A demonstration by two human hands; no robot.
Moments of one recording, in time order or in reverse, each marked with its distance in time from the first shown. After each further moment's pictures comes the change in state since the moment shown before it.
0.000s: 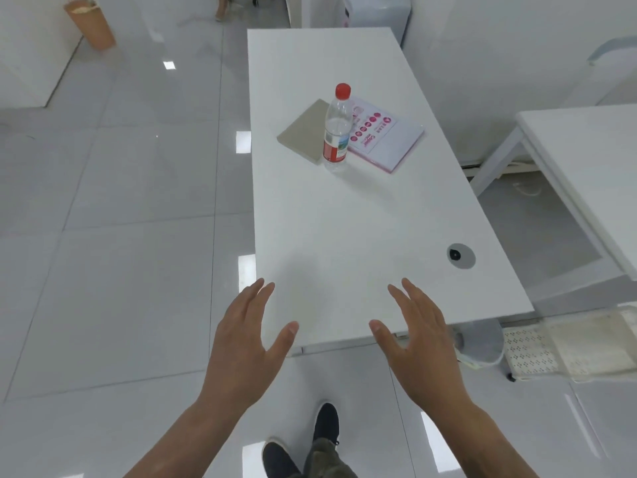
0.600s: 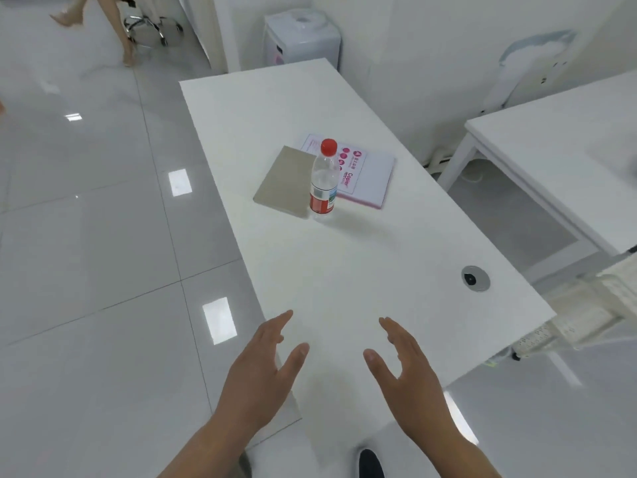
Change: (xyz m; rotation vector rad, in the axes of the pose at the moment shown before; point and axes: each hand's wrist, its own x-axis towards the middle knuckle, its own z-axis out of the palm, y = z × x) left_hand 0.168 -0.047 -0.056 -0.089 -0.374 0.118; right_hand 0.080 -0.101 0.075 0.326 0.066 0.408
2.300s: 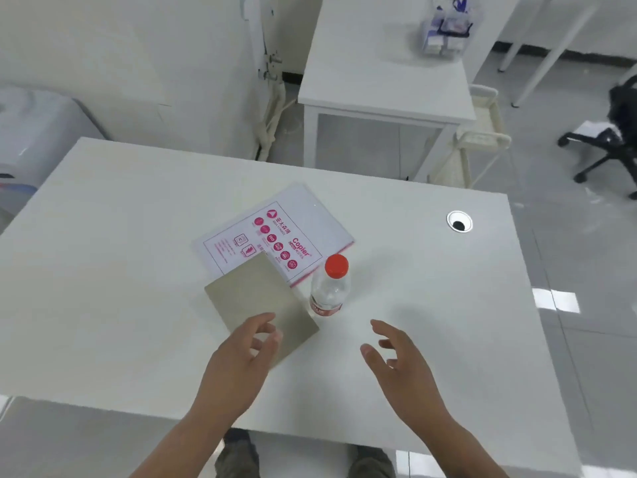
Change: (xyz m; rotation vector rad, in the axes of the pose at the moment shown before) left_hand 0.448 0.030 -0.178 0.243 -0.671 0.447; right_hand 0.235 -0.208 0.143 0.456 0.678 0.670
